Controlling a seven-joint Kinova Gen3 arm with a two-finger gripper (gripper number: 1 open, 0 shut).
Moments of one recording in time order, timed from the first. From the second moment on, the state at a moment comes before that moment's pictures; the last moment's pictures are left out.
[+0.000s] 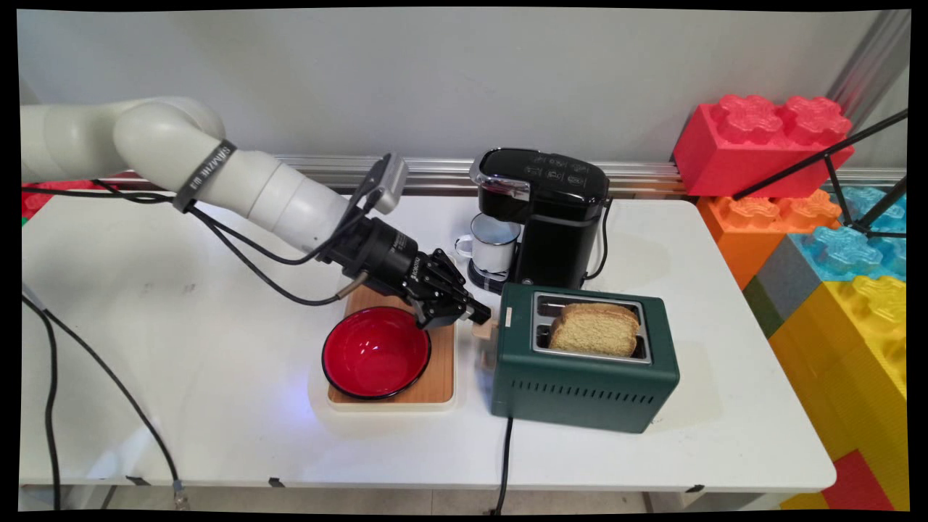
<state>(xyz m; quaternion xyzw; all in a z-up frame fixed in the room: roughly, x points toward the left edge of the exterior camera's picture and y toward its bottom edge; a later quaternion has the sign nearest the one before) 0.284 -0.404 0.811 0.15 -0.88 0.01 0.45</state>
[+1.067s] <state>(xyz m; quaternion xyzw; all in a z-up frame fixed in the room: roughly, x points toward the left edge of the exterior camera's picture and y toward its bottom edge) 0.277 -0.406 0.778 0.15 -0.89 0.00 0.43</state>
